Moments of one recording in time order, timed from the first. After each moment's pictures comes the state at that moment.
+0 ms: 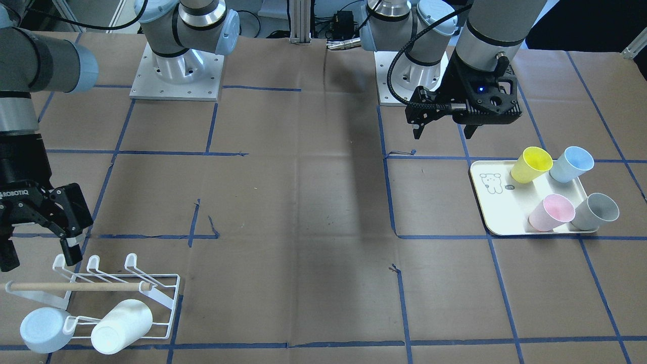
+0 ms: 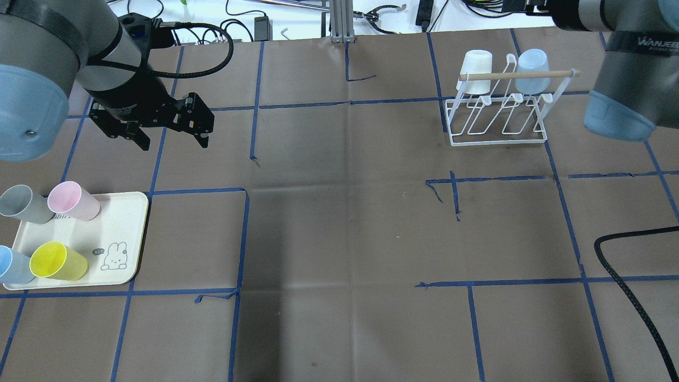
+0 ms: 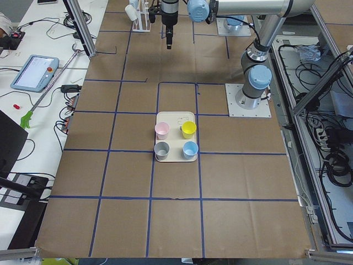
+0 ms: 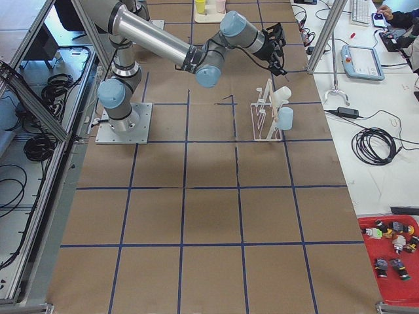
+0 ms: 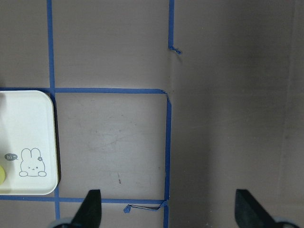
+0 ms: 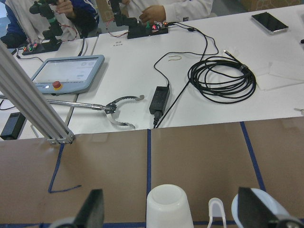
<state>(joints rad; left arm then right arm) -1.55 -1.53 -1.66 -1.50 1.59 0.00 1.34 -1.40 1.79 -2.75 -1.26 -0.05</state>
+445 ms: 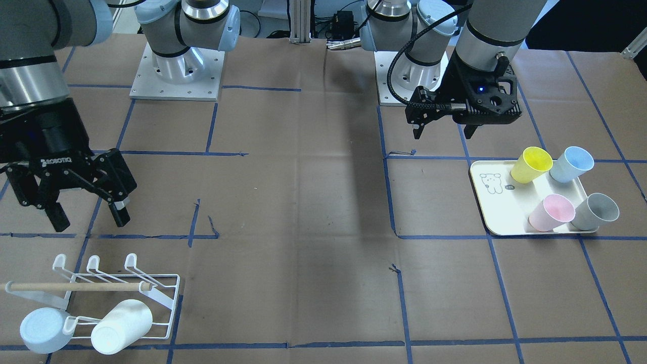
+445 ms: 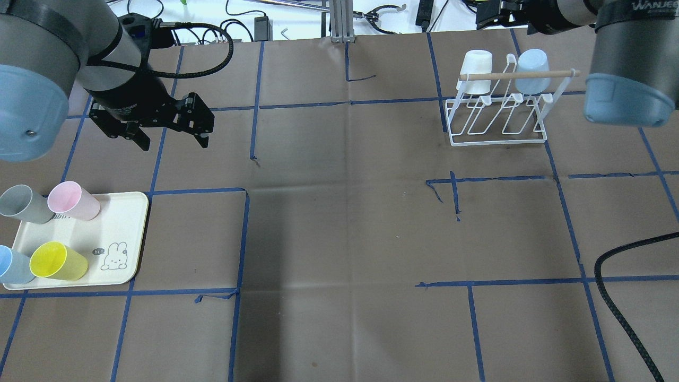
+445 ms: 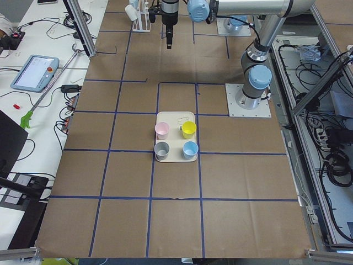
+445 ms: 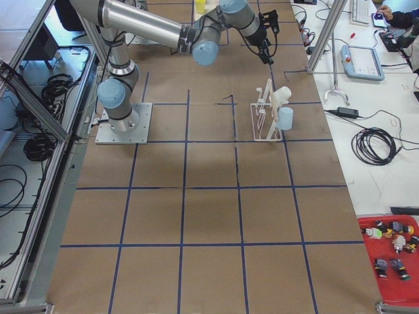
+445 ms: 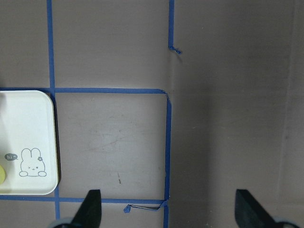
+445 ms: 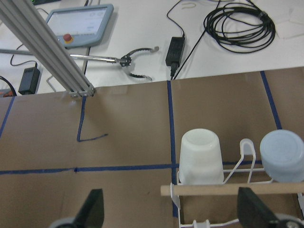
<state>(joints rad) -1.55 -1.53 -1.66 -1.50 1.59 0.00 1.44 -1.50 1.72 -2.36 -1.34 0.00</state>
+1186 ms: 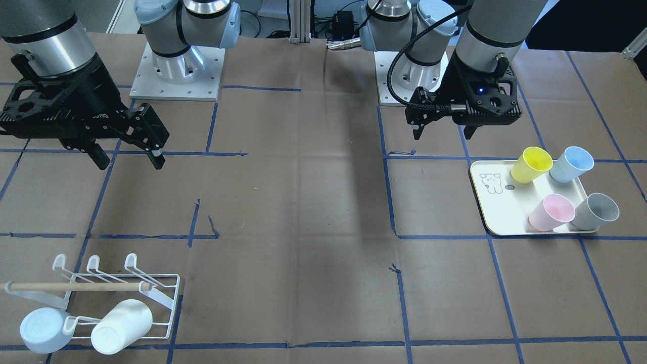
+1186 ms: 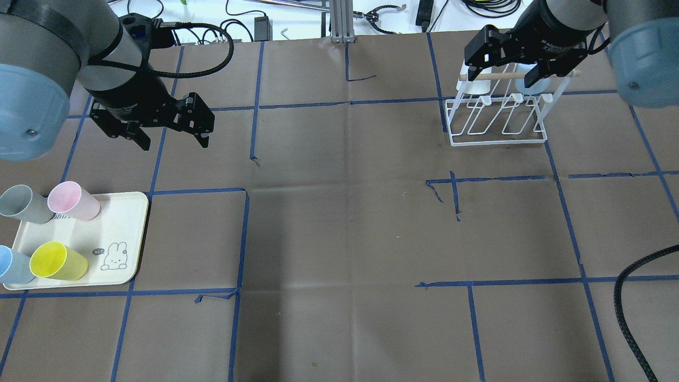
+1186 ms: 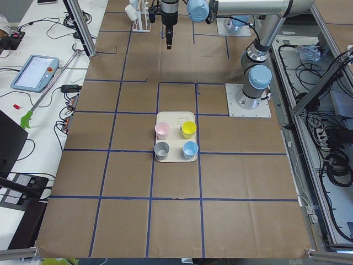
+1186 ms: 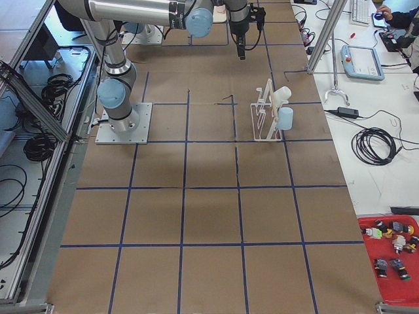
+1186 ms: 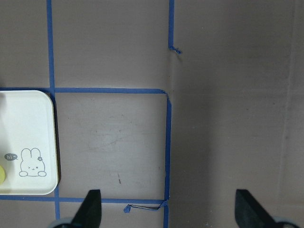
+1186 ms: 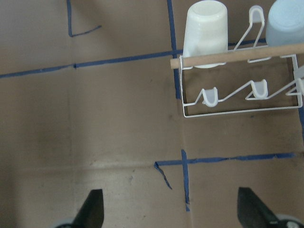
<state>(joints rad) -1.55 -1.53 -1.66 -1.50 1.59 0.00 1.49 -1.55 1.60 -1.81 -1.43 0.03</state>
